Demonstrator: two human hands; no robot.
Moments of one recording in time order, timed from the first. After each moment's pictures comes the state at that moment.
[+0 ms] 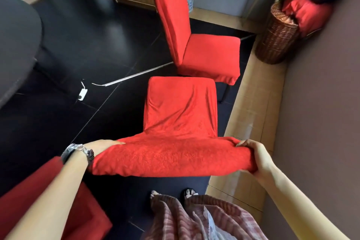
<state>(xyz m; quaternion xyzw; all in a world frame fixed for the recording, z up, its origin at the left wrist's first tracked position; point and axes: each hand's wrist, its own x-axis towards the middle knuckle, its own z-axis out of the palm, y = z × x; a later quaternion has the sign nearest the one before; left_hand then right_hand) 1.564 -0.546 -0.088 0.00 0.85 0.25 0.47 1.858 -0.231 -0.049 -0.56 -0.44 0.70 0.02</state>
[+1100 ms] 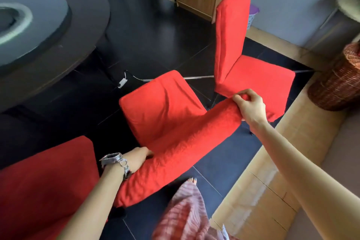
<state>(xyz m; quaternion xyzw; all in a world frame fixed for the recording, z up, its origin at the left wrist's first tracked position) 1.599 -0.507 -0.048 0.08 0.88 0.22 0.42 1.605 -0.174 -0.012 -0.34 -0.79 0.50 0.10</state>
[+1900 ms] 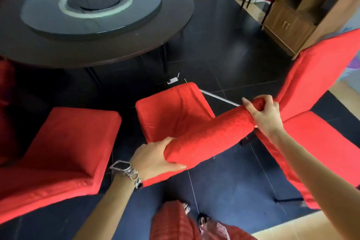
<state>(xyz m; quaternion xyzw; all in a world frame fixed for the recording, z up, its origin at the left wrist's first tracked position) 1.587 -0.433 -0.013 -0.02 0.96 0.21 0.17 1.425 -0.151 -0.014 -0.07 -0.91 0.41 0.02</state>
